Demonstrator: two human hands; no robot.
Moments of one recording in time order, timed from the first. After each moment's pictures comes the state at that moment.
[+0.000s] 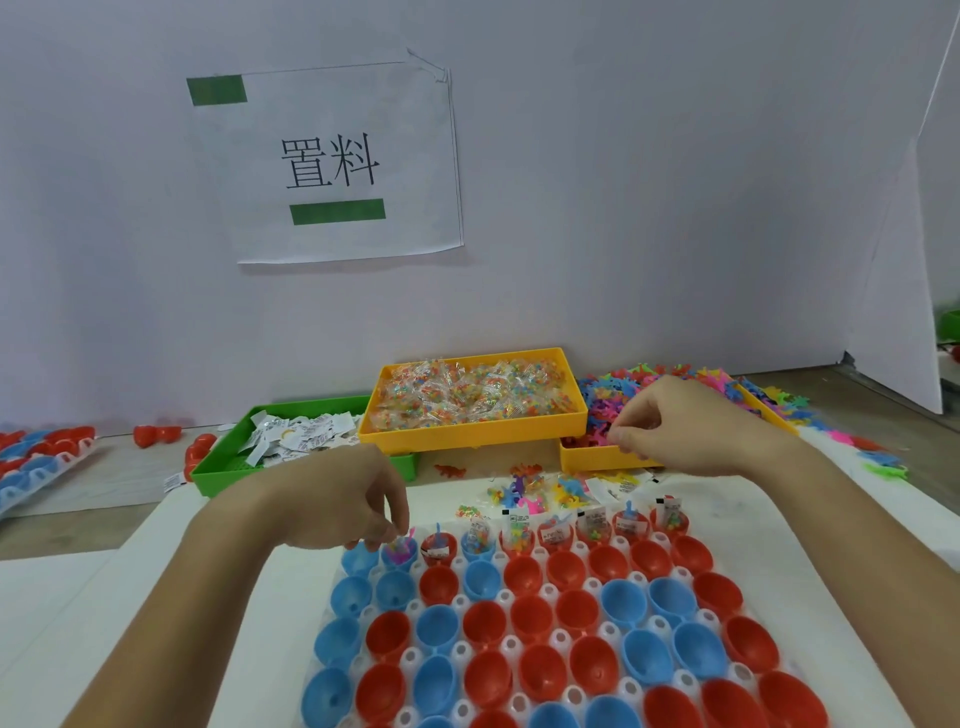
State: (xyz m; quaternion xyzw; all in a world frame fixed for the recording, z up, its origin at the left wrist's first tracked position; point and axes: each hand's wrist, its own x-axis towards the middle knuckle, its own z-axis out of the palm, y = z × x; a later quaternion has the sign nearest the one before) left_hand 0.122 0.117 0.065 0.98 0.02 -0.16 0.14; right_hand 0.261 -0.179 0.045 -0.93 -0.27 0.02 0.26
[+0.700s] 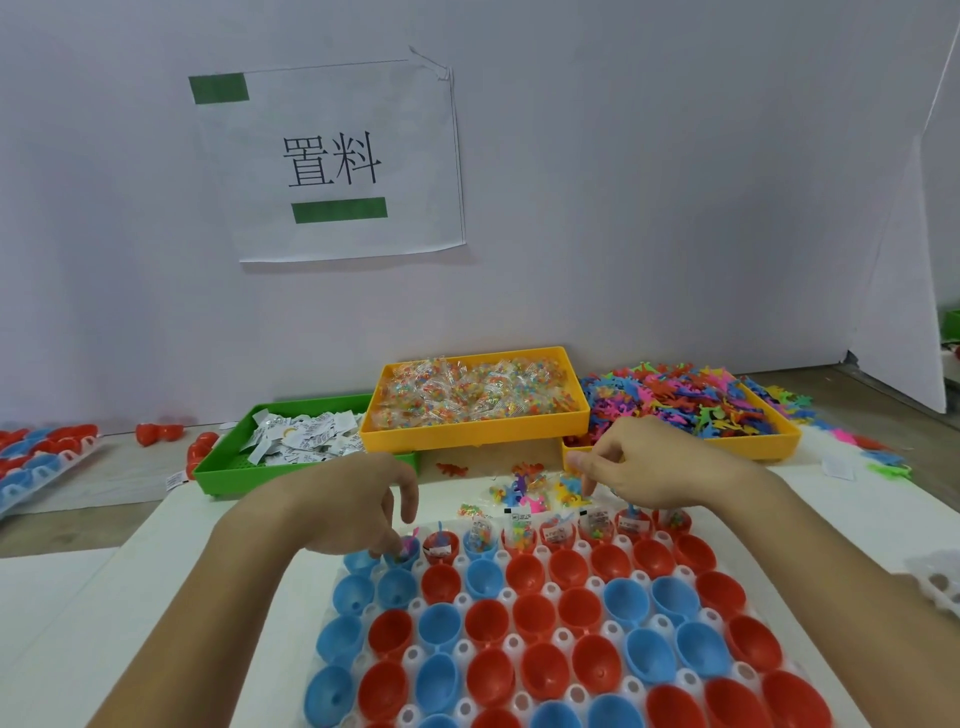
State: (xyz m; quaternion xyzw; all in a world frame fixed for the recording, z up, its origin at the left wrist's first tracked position) left_hand 0.127 0.113 0.055 0.98 0.04 -0.15 0.10; right_hand 0.248 -0.151 0.027 -0.93 -0.28 0.10 0.21
